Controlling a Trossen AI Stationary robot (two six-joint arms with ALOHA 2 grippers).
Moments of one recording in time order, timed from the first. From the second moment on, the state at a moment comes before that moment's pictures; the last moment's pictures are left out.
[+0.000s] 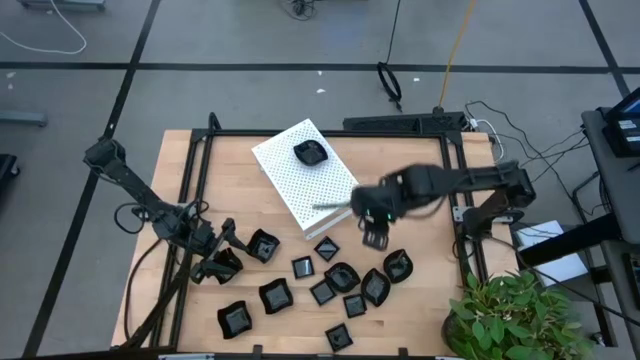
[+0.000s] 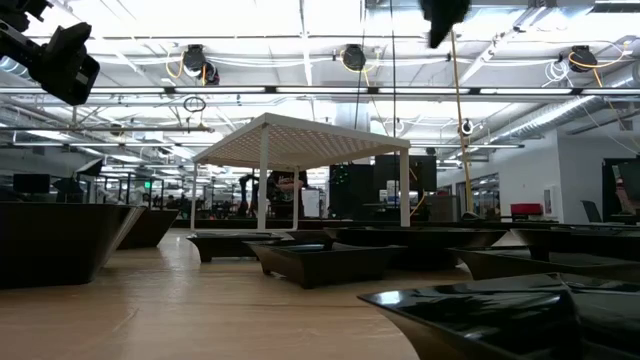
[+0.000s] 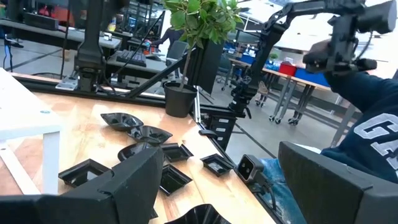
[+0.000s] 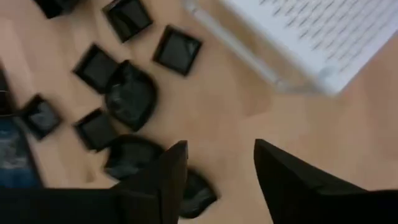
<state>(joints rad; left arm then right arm) -0.74 0.58 0.02 0.65 -0.34 -0.24 0.15 1.65 1.75 -1.39 0.03 0.48</state>
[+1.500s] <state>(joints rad) -0.74 0.58 0.02 0.65 -0.34 -0.24 0.51 1.31 0.63 -0.68 0.03 1.51</state>
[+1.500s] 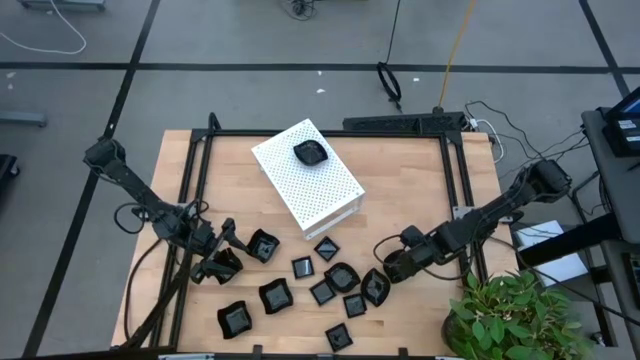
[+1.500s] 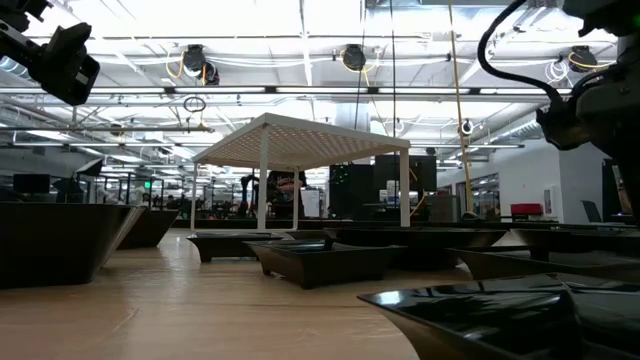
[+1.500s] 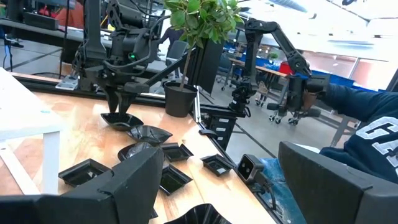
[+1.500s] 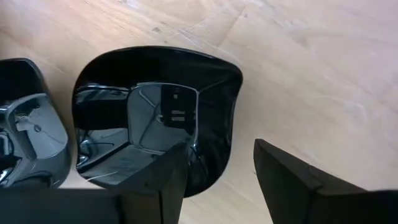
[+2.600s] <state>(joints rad) -0.74 0.58 0.02 0.65 -0.34 -0.24 0.51 1.23 0.58 -0.63 0.11 1.44</state>
